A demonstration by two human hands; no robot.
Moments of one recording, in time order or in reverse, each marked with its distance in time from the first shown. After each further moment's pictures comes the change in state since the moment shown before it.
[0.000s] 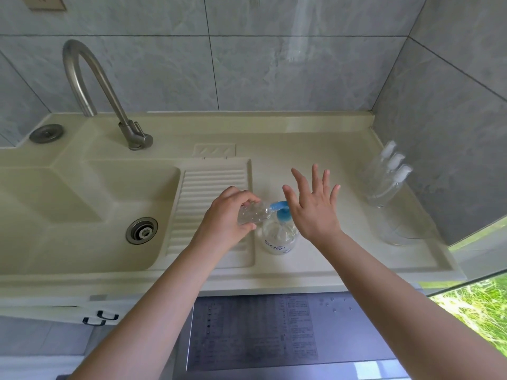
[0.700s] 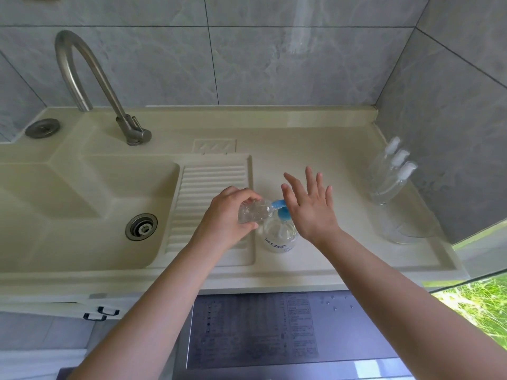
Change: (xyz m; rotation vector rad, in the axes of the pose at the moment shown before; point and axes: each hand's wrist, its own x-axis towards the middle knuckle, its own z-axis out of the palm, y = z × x) left_hand 0.002 0.003 -0.001 0.000 -0.040 -0.052; right_hand -0.008 -0.005 -0.007 -0.135 -0.129 -0.101
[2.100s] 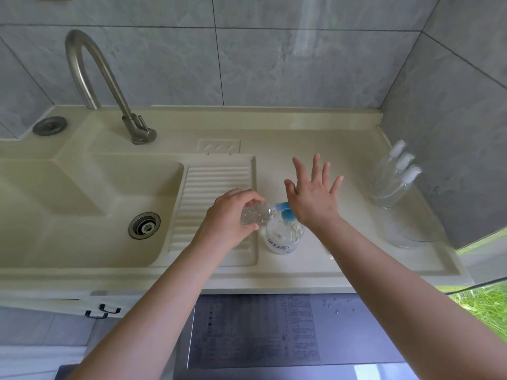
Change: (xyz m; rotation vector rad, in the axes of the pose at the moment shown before) left_hand -0.001 -0.004 -0.001 0.002 0.001 0.001; right_hand 0.032 -0.012 -0.006 0.025 0.096 0.150
